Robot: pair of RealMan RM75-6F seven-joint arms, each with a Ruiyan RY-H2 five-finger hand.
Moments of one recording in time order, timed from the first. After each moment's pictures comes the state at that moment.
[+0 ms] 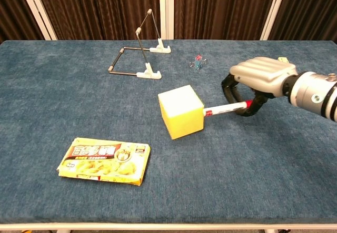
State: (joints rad) left arm -0.03 -1.17 -0.02 -1.54 1.49 1.52 0.04; right arm 0.73 -1.62 0.12 -1.30 -1.28 0.83 -0.36
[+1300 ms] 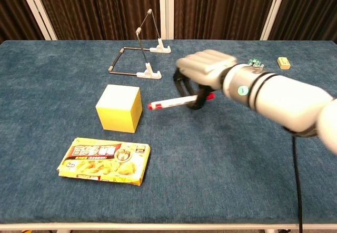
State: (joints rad) left arm -0.02 -1.16 -0.02 -1.54 1.50 1.52 0.03; right arm 0.89 -1.77 0.20 -1.35 -0.95 0.87 -0.70
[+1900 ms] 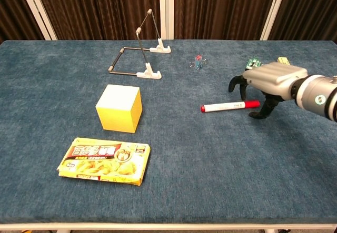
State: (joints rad) left arm -0.03 -1.17 -0.02 -1.56 1.52 1.53 0.04; right arm 0.75 -1.58 0.08 -1.41 -0.95 0.90 -0.59
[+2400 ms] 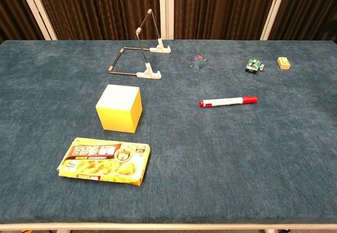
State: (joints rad) left arm -0.04 -1.17 -0.03 -1.55 1.50 1.53 0.01; right arm 0.47 -1.17 0.01 -1.65 -1.23 1.25 -0.29
